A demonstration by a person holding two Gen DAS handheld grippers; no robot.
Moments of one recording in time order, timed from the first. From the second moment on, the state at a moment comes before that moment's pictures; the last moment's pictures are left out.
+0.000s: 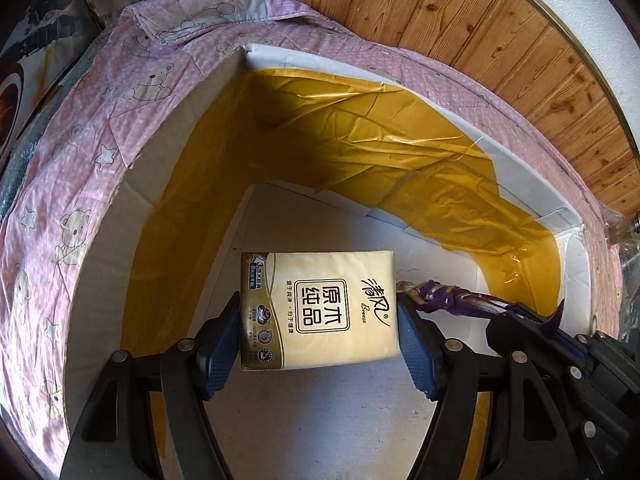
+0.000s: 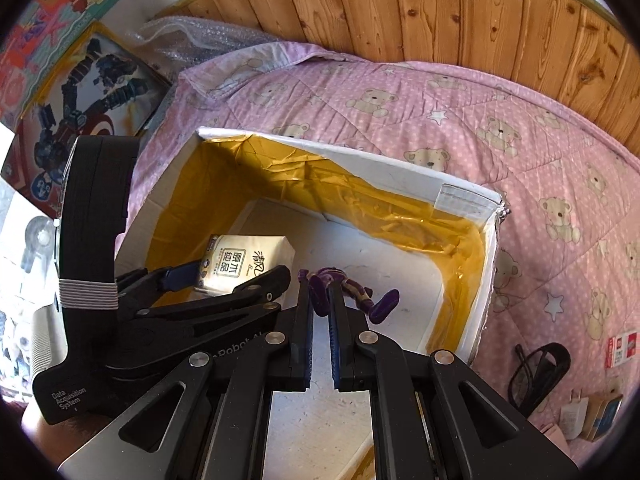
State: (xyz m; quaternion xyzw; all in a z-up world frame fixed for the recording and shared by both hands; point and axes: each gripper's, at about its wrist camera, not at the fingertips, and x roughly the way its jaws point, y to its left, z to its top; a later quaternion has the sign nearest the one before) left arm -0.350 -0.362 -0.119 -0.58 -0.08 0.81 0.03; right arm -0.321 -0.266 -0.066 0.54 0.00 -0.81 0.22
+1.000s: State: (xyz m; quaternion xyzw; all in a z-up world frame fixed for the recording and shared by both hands) left arm -0.327 -0.371 -0.096 -0.58 -0.08 0.81 0.03; right arm -0.285 -0.231 -0.034 0.52 -0.05 -0.82 0.23
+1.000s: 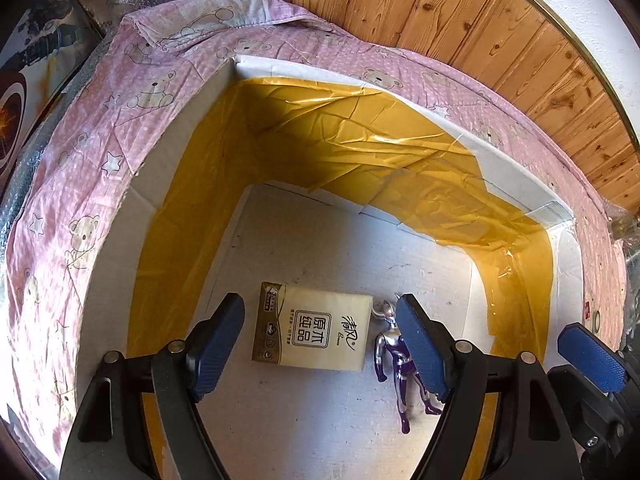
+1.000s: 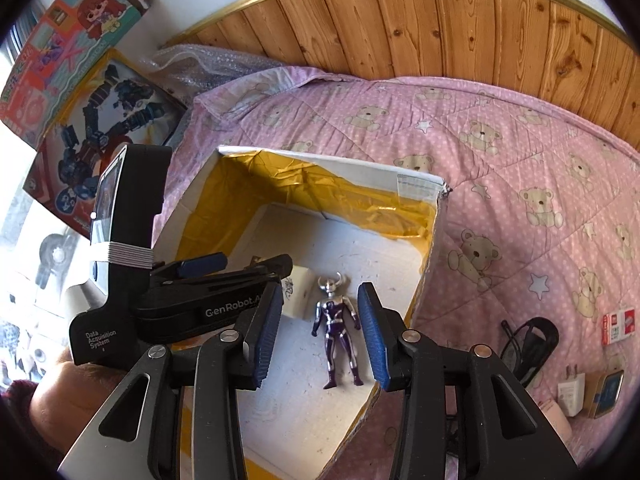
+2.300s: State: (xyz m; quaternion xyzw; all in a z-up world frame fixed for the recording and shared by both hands) left arm -0.151 -0.338 -0.005 -0.52 -0.02 0.85 0.09; right arm -0.107 -0.150 -0.021 0.47 -0.17 -0.81 0.31
